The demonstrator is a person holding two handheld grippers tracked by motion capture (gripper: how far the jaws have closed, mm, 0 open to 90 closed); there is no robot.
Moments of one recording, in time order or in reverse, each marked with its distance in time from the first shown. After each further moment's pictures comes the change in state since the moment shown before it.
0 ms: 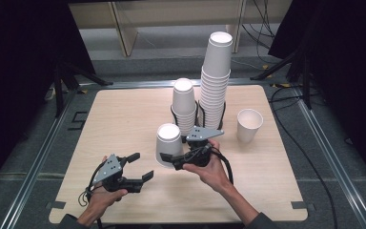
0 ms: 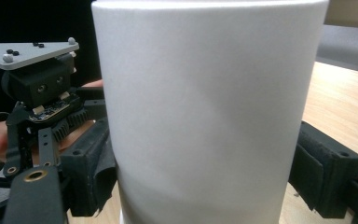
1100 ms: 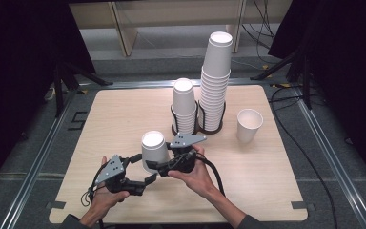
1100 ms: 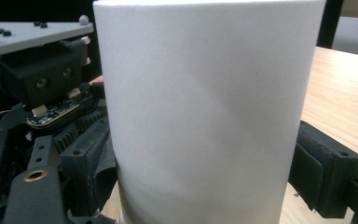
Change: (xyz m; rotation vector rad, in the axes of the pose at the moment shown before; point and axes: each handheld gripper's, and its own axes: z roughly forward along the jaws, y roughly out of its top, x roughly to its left) left arm -0.006 0.002 0.004 -0.011 -0.043 -0.013; right arm 0.021 -0.009 0.037 0.017 0.027 -0.031
